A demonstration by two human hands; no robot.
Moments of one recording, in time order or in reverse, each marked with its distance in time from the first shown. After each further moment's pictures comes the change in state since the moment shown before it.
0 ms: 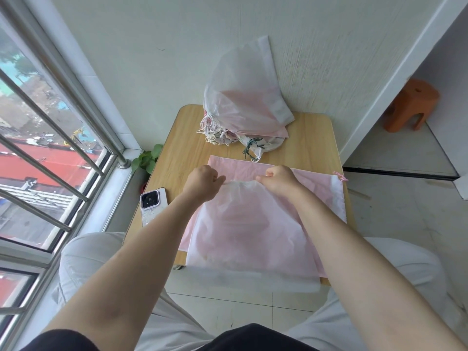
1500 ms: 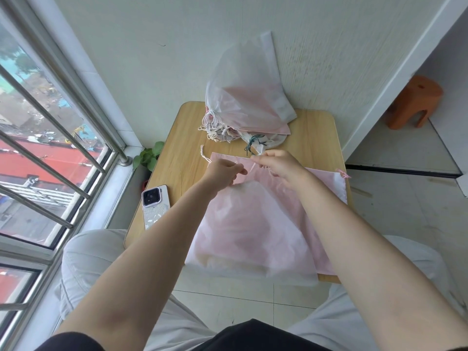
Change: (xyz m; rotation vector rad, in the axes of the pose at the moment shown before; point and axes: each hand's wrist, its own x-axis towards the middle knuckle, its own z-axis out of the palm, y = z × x) left_hand 0.000 0.043 -0.013 -0.749 -0.205 -0.231; right_hand 0.009 -0.022 -0.013 0.494 -0.087 0.029
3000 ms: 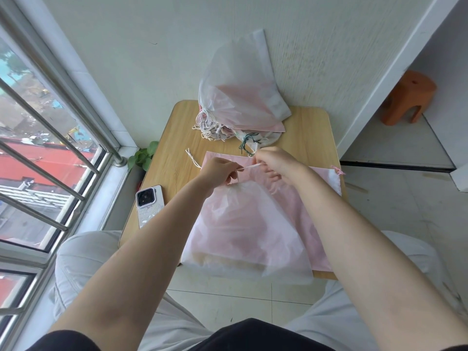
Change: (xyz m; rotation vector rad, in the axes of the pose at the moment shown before) left_hand 0.007 0.000 0.004 -0.122 -0.035 -0.067; right_hand -0.003 -0.010 -0.006 -0.058 -0.064 0.128
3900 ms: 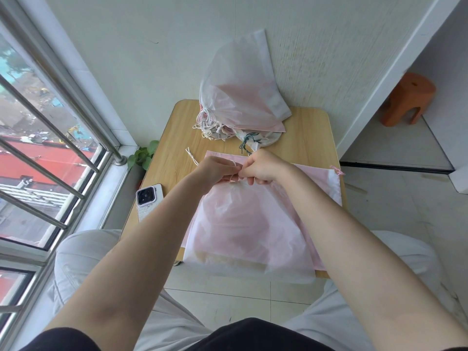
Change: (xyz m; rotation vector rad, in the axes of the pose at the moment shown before) left_hand -0.002 -0.002 -0.014 -0.168 -0.135 0.009; right_hand -0.013 -0.015 0.021 -0.423 -0.120 -0.057
